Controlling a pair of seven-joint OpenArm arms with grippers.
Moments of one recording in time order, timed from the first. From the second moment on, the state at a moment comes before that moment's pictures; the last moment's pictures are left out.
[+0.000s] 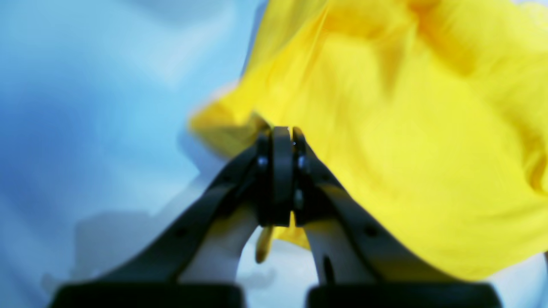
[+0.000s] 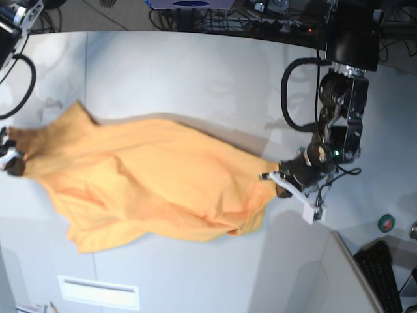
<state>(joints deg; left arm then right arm) -6.8 -17.4 6.5 81.9 -30.6 0.3 39.5 6.1 19.1 36.7 69.3 26.0 37.0 -49.9</state>
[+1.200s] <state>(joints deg) -36.5 -7.7 6.5 95.4 -10.3 0.0 51.7 23.1 30.4 41.2 97.9 26.6 33.7 -65.0</state>
